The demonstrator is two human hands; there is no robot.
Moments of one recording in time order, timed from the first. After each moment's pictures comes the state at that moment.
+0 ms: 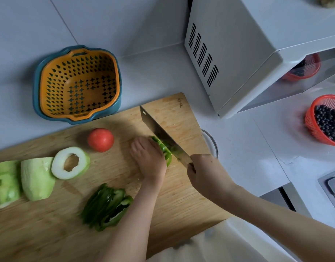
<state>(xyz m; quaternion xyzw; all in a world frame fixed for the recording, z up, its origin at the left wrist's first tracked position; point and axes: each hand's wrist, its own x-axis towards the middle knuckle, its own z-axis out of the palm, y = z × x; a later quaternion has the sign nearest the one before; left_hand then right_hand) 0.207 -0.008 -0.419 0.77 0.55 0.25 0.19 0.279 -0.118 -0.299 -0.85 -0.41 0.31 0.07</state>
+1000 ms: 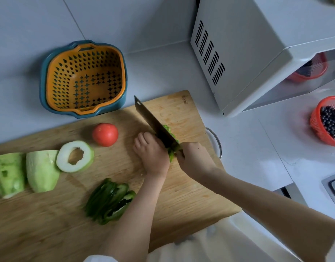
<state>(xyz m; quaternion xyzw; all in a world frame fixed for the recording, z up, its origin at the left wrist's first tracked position) 0.206 -0.005 -0.421 0.78 0.54 0.26 0.17 0.277 -0.080 -0.320 -0.85 -0.40 0.33 0.09</state>
